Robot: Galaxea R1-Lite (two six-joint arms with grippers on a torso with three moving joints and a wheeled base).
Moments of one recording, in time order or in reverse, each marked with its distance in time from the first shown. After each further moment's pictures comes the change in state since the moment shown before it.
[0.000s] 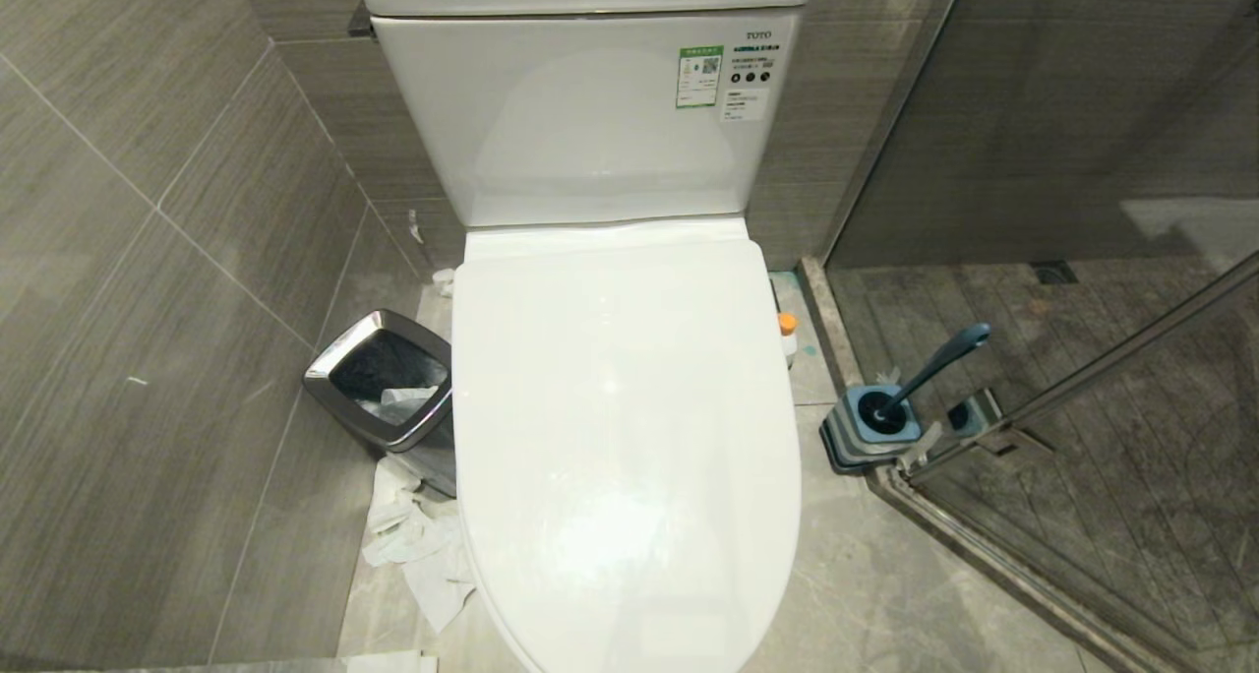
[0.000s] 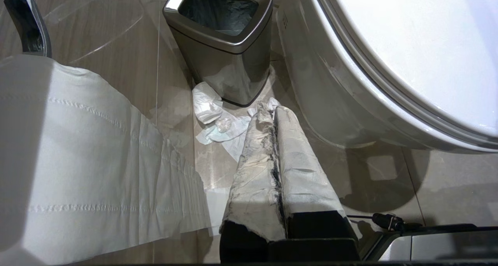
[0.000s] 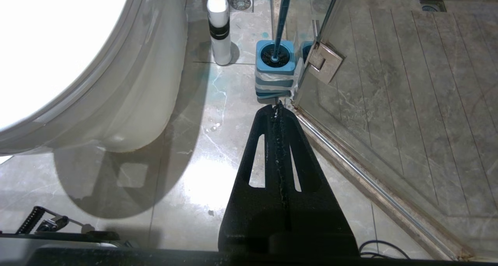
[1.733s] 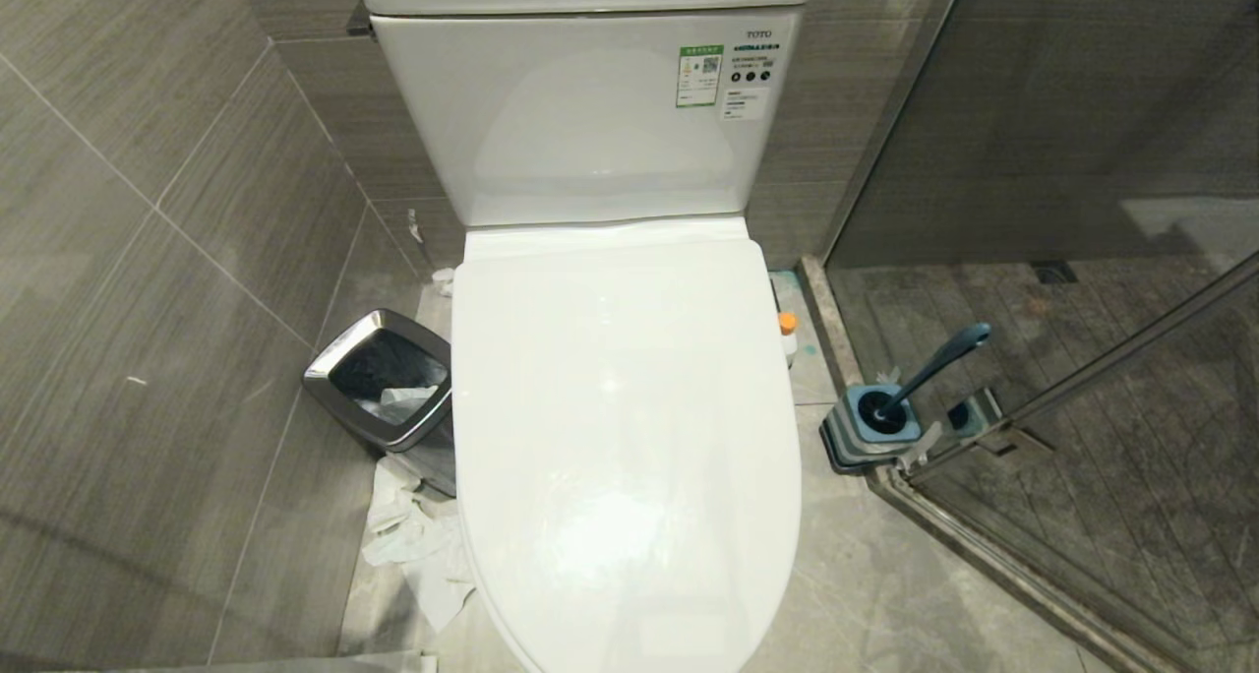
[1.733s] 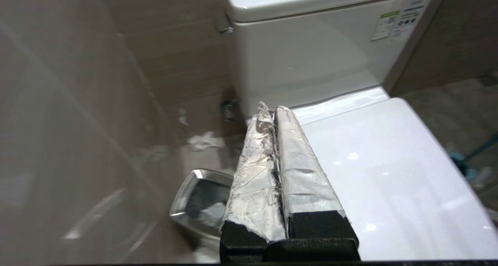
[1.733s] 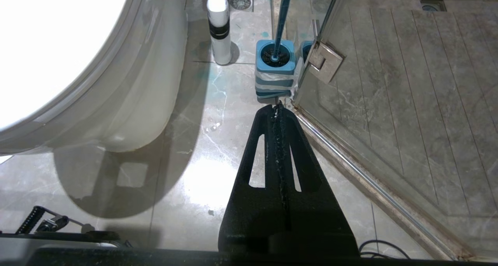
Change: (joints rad) left arm 0.002 0.887 -1.101 -0.065 -0.200 0.031; right arm 0.000 0.000 0.000 0.000 0.000 0.000
